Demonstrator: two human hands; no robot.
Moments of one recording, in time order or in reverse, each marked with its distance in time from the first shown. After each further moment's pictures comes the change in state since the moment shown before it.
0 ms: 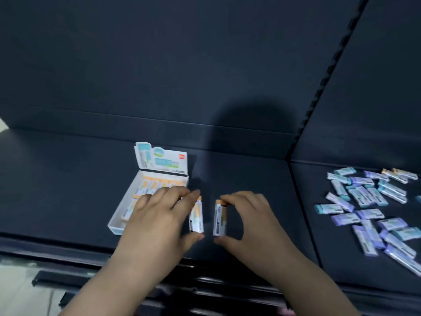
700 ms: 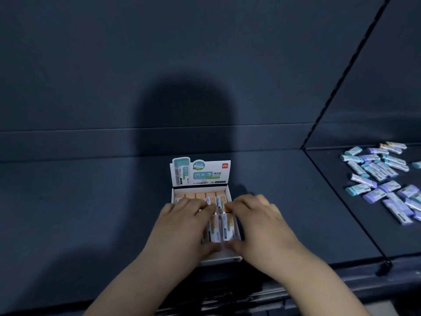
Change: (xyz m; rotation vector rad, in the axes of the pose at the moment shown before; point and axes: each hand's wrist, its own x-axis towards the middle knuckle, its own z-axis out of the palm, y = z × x) left_hand 0.028 -0.123 0.022 -0.095 -0.272 0.279; right_hand 0.068 -0.078 0.079 -0.298 -0.025 0.219
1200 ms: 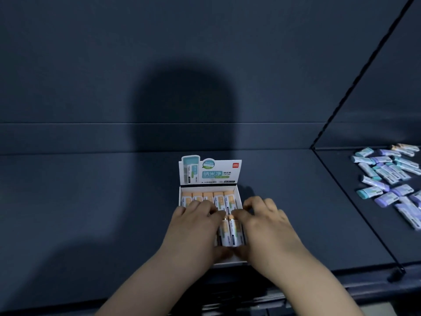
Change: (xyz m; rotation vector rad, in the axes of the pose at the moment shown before) left_hand 0.006 0.001 0.018 -0.090 -0.030 -0.040; right_hand 0.009 -0.008 0.008 -0.175 -0.142 0.070
